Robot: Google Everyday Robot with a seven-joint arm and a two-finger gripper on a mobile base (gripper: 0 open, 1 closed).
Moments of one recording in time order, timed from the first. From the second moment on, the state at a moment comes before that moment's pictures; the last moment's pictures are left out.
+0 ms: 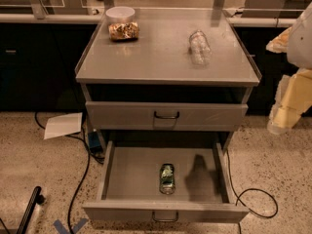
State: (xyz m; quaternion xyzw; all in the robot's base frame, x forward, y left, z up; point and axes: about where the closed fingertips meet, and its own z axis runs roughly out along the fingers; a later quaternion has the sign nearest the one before) arm 0.438 -0.217 0.976 -0.60 0.78 -0.03 0.16
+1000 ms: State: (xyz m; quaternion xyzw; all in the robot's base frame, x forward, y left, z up) arm 0.448 -0.227 0.964 -0.50 0.83 -0.04 0.23
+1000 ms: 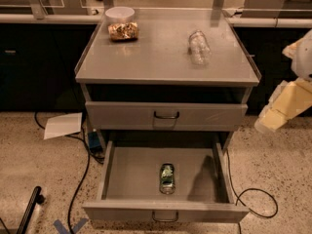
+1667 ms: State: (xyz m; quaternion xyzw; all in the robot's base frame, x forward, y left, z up) arm 0.490 -0.250 0.925 -0.36 0.90 0.00 0.25
